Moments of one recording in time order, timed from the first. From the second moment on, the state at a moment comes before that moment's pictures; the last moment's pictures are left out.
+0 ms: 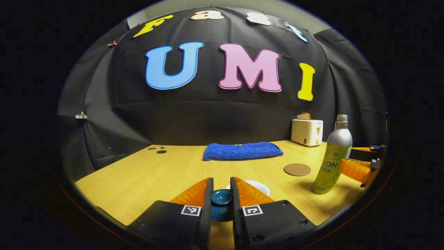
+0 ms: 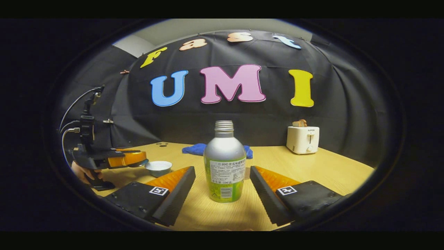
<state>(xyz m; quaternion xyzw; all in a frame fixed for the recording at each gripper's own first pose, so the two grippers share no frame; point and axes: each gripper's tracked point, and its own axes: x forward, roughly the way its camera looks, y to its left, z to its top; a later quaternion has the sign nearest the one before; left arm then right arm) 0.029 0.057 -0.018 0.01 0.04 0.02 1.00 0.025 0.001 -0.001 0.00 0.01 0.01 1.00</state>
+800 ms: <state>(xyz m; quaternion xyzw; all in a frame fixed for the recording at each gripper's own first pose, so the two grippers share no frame) 0.009 0.112 -0.006 0.00 0.00 0.04 1.00 0.080 -0.004 0.005 -0.01 0.02 -0.02 1.00</state>
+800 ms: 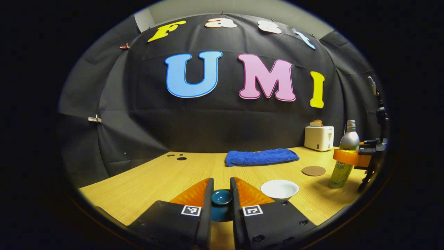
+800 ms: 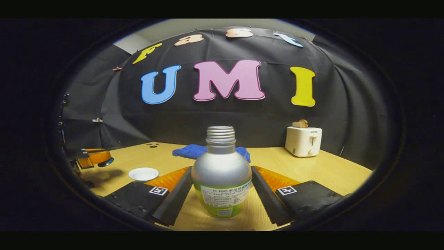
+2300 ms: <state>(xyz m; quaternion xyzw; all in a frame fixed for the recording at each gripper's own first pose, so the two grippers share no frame) 0.016 0.149 -0.005 0.00 0.00 0.04 1.00 0.108 0.025 0.031 -0.39 0.01 -0.04 0.92</state>
